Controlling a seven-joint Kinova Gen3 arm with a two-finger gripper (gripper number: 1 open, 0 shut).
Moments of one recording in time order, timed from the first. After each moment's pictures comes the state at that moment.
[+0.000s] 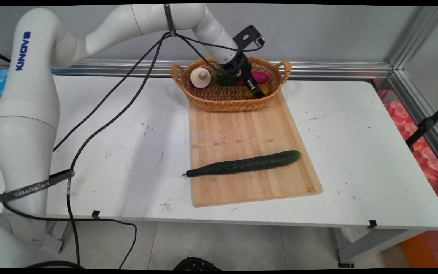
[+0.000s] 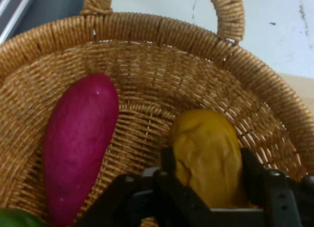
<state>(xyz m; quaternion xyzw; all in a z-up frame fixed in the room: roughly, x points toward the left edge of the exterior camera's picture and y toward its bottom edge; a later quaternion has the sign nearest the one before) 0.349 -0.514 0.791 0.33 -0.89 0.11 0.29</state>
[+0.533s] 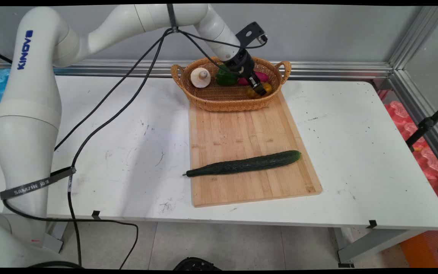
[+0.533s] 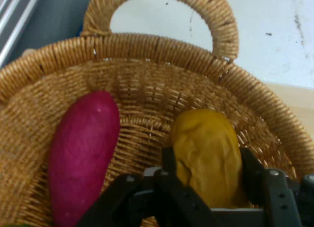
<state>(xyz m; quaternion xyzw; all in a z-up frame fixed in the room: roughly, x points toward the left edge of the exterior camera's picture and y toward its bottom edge) 0.344 -0.518 0.803 0.32 -0.90 0.12 0.29</state>
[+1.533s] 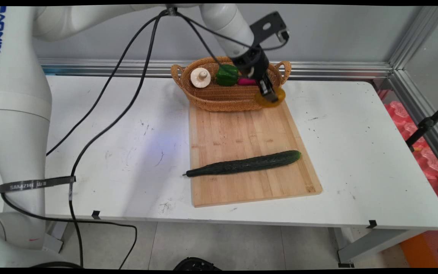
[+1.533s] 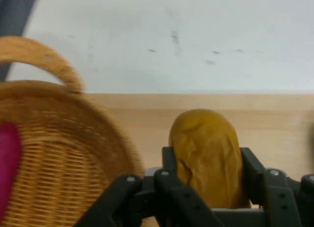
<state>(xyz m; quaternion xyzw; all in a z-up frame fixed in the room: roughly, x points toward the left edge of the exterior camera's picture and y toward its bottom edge) 0.278 -0.419 0.881 0.25 -0.93 0.12 0.26</state>
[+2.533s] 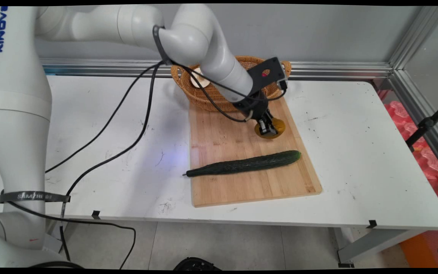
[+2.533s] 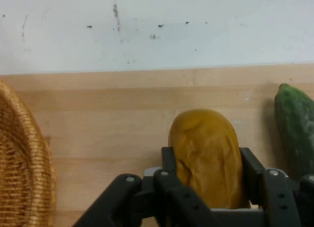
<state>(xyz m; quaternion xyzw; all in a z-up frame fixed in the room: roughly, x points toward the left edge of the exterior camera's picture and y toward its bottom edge) 0.251 -0.353 0.813 0.24 -0.93 0.14 0.26</state>
